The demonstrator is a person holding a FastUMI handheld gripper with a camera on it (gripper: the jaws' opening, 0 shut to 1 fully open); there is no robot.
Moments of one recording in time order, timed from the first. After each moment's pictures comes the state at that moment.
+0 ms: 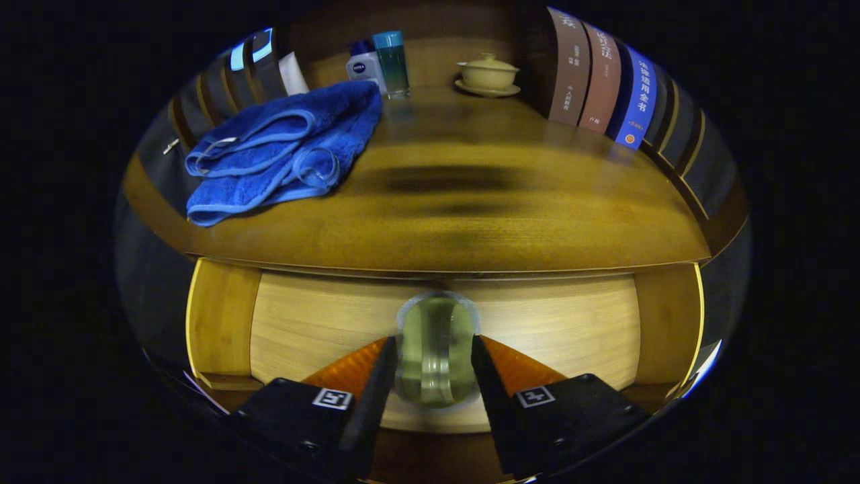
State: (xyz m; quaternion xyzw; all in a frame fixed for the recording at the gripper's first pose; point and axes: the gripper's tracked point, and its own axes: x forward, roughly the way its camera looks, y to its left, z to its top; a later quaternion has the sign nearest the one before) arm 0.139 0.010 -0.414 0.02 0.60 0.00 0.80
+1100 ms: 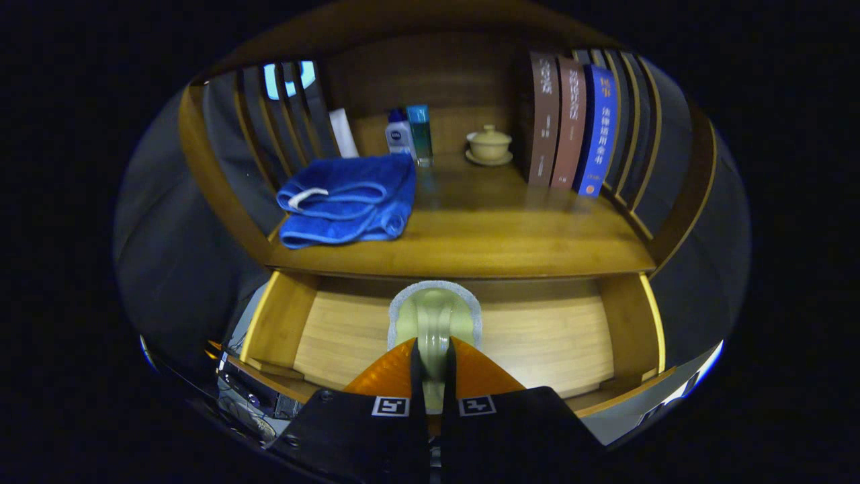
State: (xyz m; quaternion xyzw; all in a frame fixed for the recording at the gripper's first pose) arm 0.125 0.020 -0.284 0.04 0.46 0.02 0.89
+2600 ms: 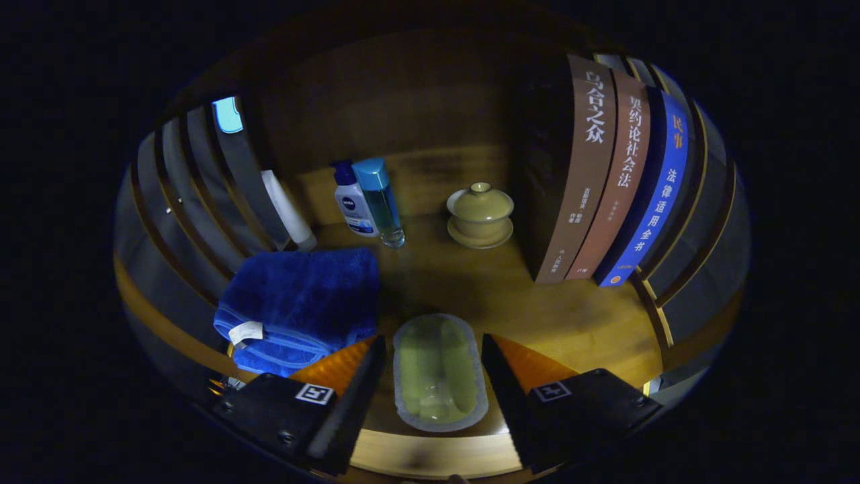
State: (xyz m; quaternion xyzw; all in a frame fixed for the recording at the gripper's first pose) arm 0.304 -0.007 -0.301 0.05 0.45 -0.02 0.89
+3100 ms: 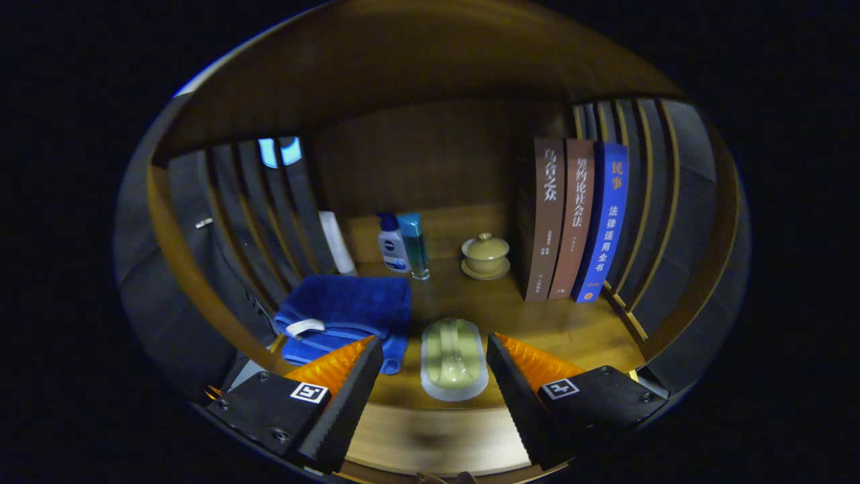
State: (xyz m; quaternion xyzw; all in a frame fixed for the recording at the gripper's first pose) arm 0.237 0.018 -0.215 0.06 0.30 0.02 0.95
